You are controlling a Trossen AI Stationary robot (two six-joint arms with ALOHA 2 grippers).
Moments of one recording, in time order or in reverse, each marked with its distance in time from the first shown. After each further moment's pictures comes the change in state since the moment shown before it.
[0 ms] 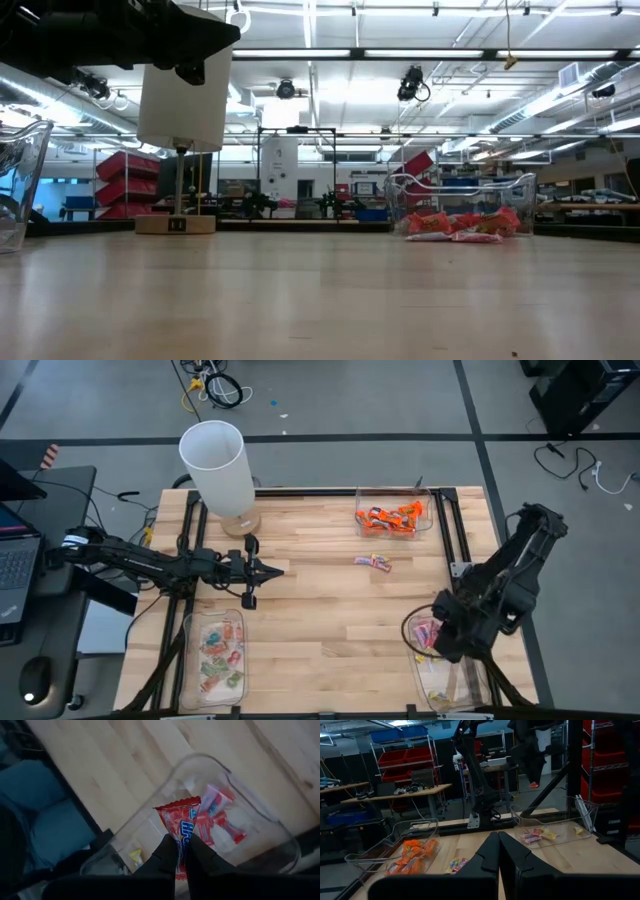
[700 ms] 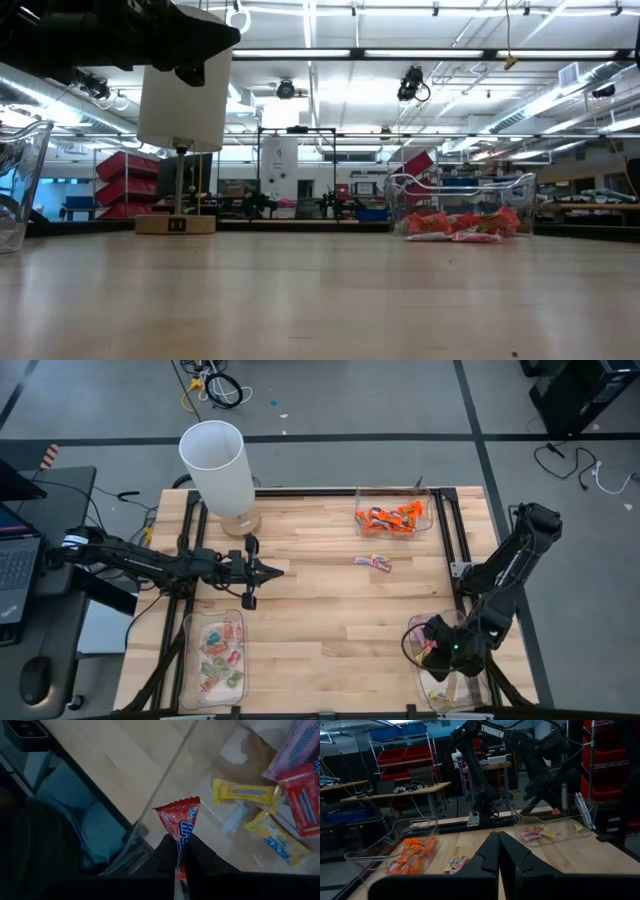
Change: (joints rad) left arm 0.000 0.000 0.000 -0.012 0.000 0.000; right arm 0.100 0.001 -0.452 0.699 -0.040 0.316
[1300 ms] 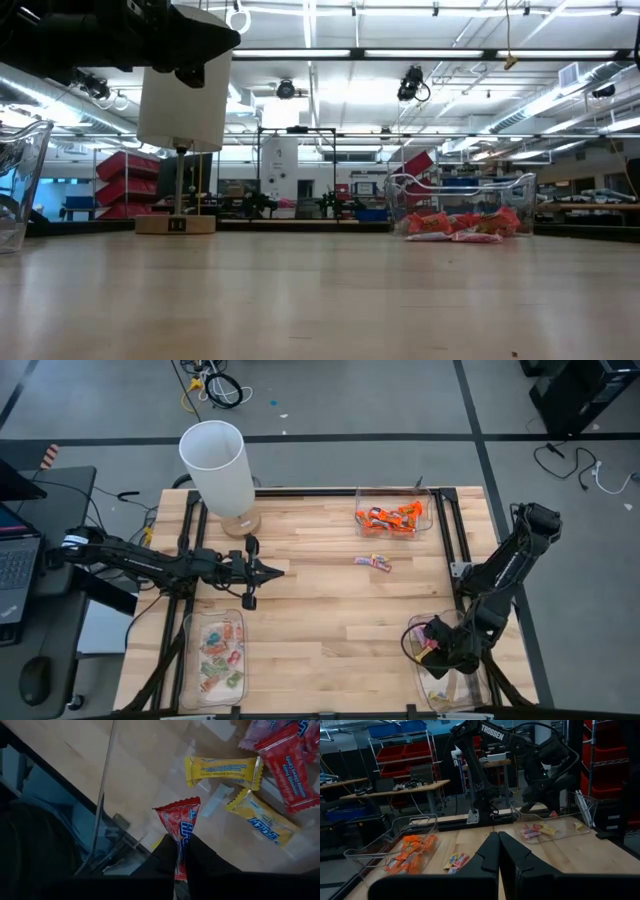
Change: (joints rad) left arm 0.000 0.000 0.000 -0.012 0.000 -0.003; right arm 0.000 0.000 -0.089 0.077 -0.107 0.109
